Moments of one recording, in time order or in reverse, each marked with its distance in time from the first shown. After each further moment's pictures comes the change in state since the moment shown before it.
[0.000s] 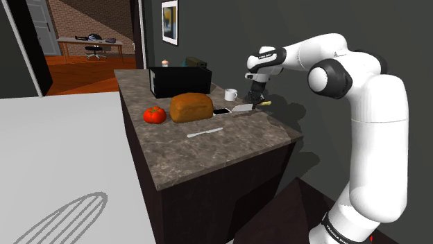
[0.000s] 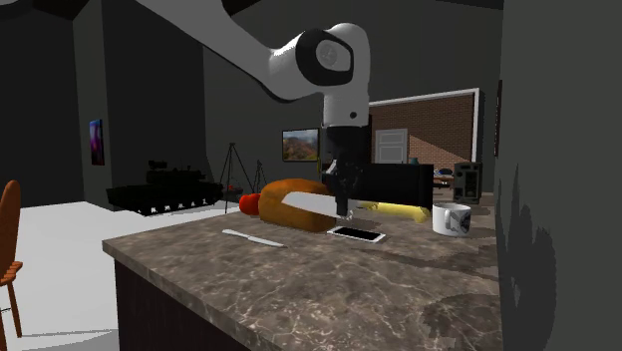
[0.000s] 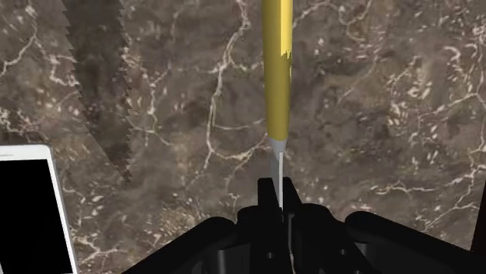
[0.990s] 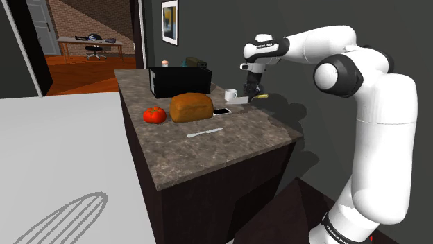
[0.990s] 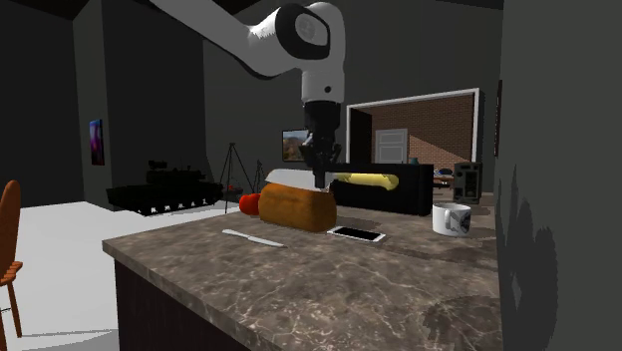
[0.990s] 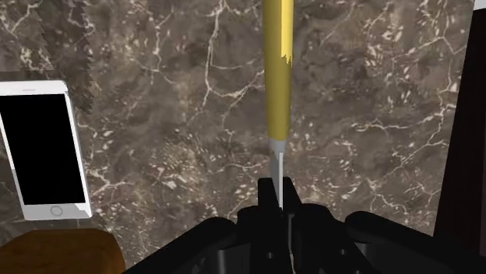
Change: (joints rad) arm 0.071 -0.065 0.010 0.047 -0.040 -0.099 0.101
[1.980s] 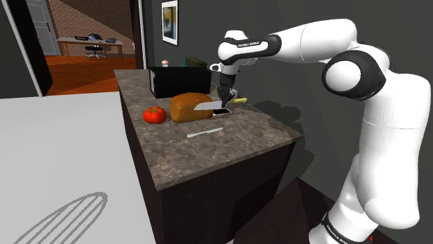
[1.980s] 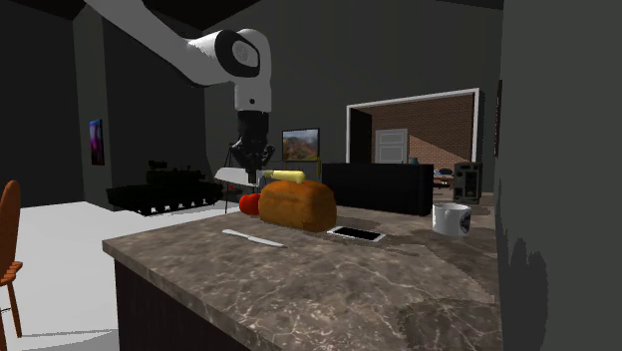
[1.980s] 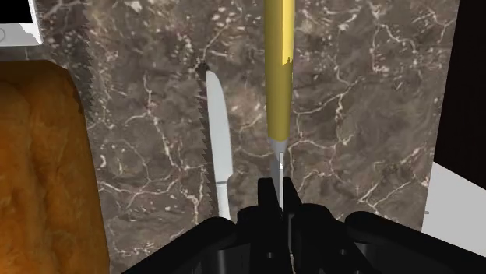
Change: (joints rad) arm 0.236 -0.066 0.096 -0.077 -0.054 0.038 0.327
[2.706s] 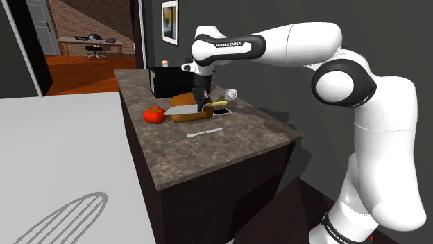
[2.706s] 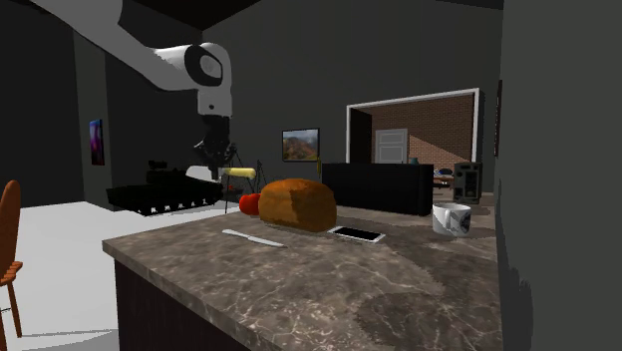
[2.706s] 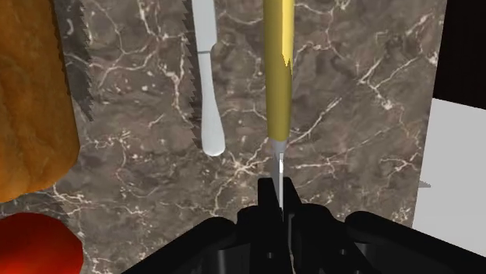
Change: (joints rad) arm 0.130 0.100 0.075 0.156 0.007 -0.050 0.219
